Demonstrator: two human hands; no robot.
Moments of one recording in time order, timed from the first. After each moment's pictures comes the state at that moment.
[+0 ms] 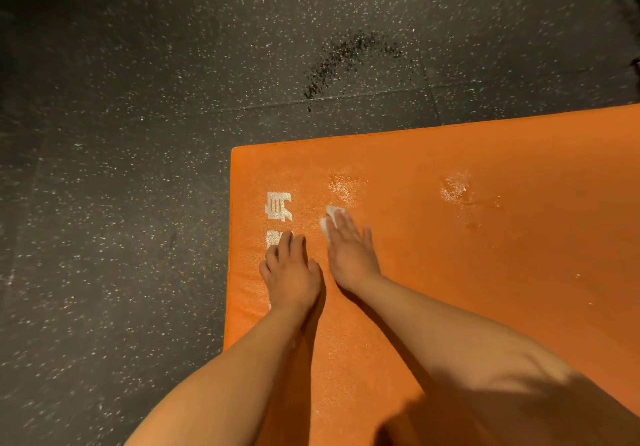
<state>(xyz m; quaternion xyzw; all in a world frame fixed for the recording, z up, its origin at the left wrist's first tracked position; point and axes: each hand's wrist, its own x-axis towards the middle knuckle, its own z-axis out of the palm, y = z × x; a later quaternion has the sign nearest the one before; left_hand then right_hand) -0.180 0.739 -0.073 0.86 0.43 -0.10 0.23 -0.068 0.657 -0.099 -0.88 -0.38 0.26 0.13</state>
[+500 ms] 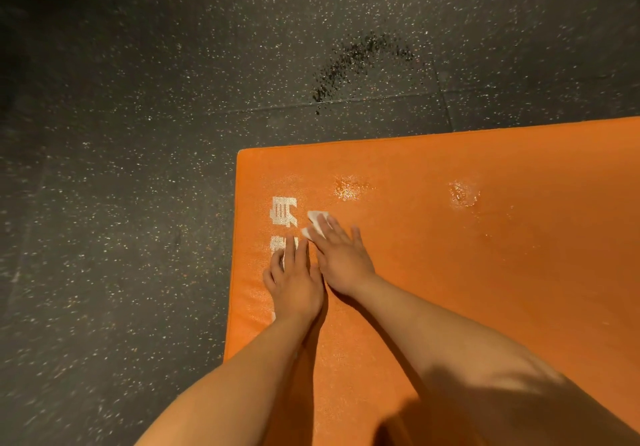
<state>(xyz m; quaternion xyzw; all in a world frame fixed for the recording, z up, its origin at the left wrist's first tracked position) -0.183 0.736 -0.092 0.85 0.45 -0.08 0.25 -0.064 0.679 -0.097 -0.84 -0.47 0.27 0.11</state>
